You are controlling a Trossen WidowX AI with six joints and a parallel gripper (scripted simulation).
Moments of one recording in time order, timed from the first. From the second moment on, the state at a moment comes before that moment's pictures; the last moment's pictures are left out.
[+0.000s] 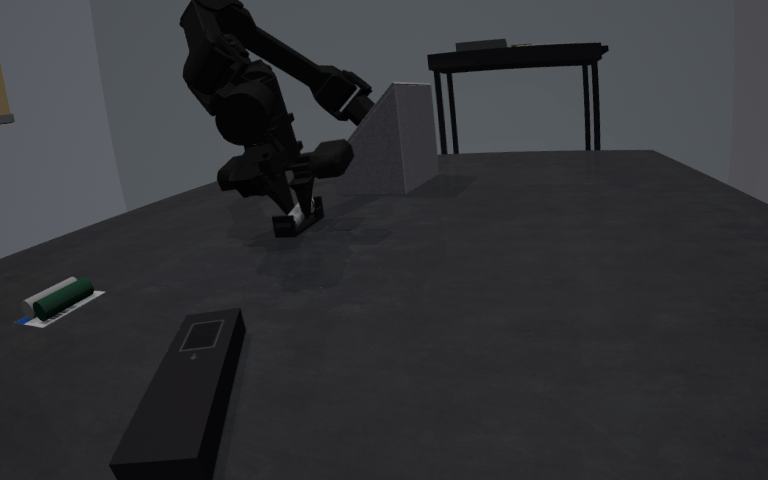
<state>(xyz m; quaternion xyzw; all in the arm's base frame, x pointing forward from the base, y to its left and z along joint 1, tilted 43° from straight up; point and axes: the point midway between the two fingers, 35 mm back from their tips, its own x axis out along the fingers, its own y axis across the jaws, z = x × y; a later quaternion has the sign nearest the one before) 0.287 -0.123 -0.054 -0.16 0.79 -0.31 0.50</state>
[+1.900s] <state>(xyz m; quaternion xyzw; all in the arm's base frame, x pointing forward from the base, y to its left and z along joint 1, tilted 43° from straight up) 0.279 -0.127 -0.055 -0.19 0.73 -0.28 0.60</state>
